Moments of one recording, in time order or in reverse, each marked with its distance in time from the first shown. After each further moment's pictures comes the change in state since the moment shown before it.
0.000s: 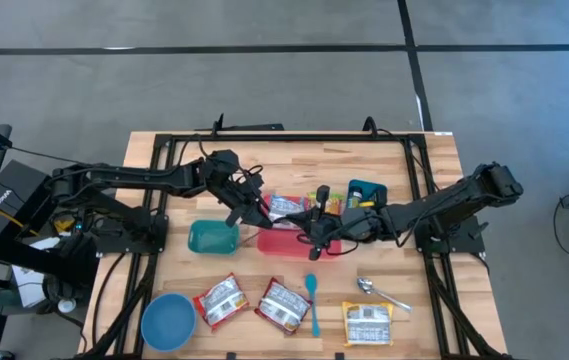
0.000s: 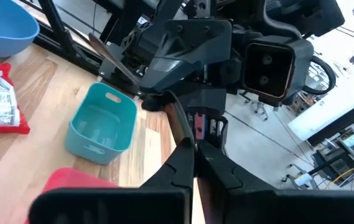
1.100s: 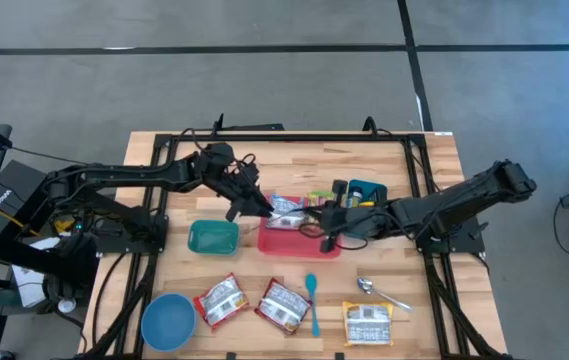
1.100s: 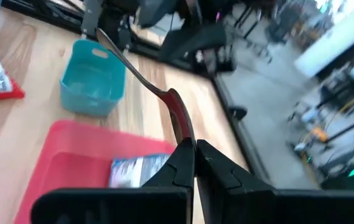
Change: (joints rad) left arm 0.061 -0.042 -0.001 -0.039 -0.086 0.191; right arm 0.010 -0.132 0.003 -0.372 0.113 0.283
